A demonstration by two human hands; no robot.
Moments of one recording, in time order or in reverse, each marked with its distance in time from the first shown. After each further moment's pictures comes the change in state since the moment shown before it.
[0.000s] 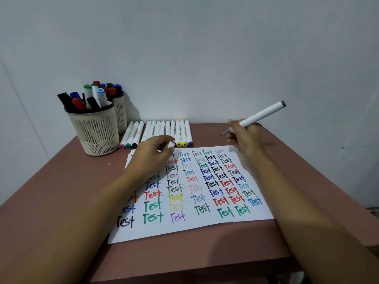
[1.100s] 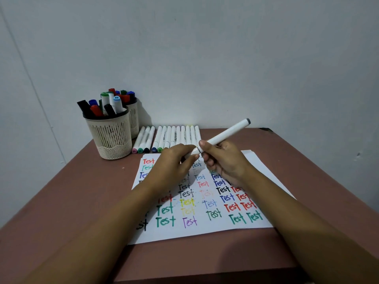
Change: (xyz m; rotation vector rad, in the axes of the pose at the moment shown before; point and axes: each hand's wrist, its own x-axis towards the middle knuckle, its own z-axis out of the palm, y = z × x) left_hand -0.012 0.020 0.005 0.003 0.004 0.324; right_hand -0.042 0.008 0.042 0.022 -0.563 0.135
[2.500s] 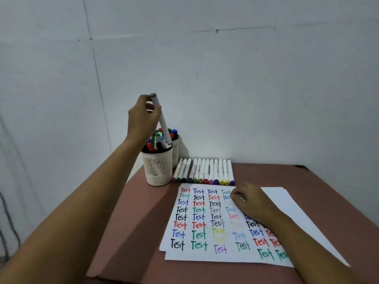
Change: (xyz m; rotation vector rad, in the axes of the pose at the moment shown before) left_hand 0.077 -0.003 -0.171 0.113 0.674 -0.274; right_hand 0.007 0.020 -0.017 -1.195 0.012 -0.331
